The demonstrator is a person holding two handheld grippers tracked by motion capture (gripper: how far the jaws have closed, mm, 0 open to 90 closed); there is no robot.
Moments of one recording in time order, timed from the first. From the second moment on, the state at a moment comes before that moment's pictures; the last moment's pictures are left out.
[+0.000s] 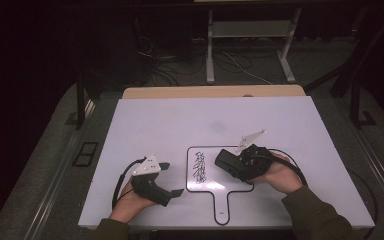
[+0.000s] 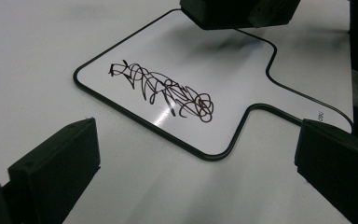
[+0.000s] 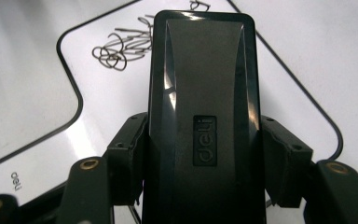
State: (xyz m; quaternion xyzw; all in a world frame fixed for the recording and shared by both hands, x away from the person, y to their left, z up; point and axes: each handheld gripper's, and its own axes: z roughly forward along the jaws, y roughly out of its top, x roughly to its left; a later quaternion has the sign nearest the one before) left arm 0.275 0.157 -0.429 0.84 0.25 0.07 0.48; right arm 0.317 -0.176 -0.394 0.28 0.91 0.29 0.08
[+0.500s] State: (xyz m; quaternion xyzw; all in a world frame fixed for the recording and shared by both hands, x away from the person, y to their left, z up) left arm 0.275 0.157 -0.429 0.84 0.25 0.07 0.48; right arm 0.331 -0.162 -0.386 0.28 0.91 0.30 0.07
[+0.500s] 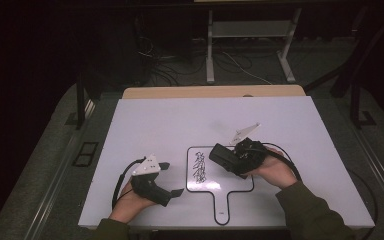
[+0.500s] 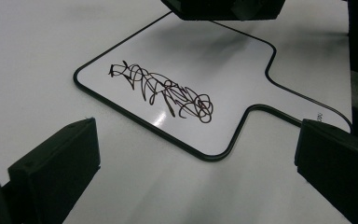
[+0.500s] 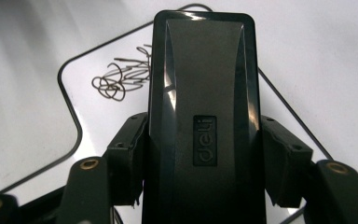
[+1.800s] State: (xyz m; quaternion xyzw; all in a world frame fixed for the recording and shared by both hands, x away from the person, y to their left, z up) left arm 0.274 0.161 -0.427 0.83 0.25 0.07 0.49; right arm 0.393 -0.090 -0.403 0.27 0.92 0.27 0.07
